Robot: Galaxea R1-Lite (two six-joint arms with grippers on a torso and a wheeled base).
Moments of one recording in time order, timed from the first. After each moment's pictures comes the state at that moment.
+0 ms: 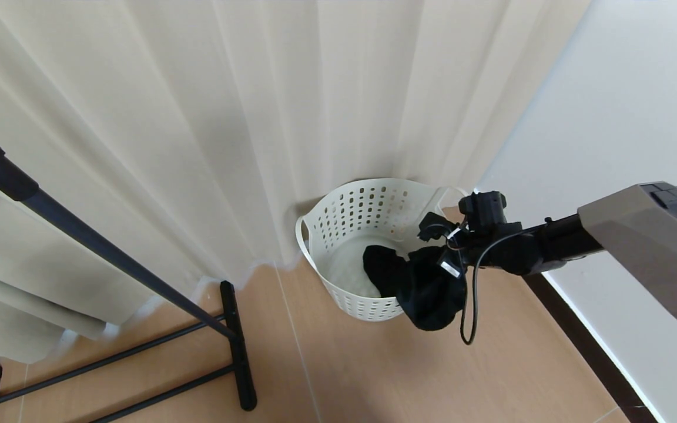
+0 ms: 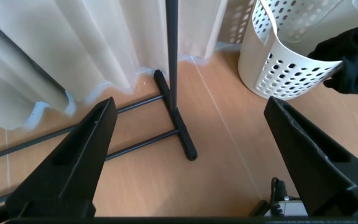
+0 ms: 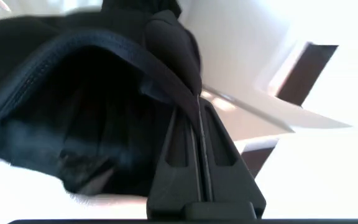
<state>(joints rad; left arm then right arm) 0.00 0.00 -0.05 0.12 0.00 0.02 0.25 2.33 -1.45 -0.22 -0.11 -0.70</state>
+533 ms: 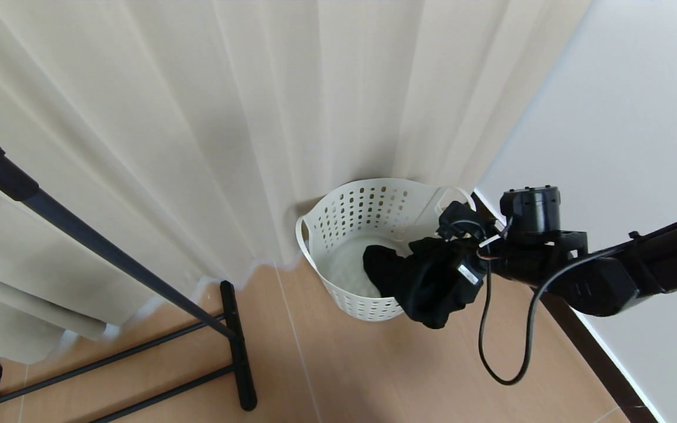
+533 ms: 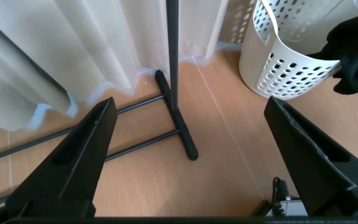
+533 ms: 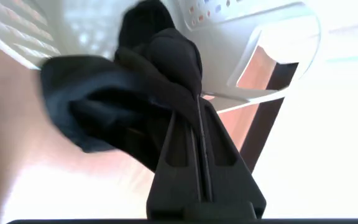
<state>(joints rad) 0.00 0.00 -0.05 0.12 0.00 0.01 0.34 1.97 -0.97 -0.50 -0.11 -0.61</state>
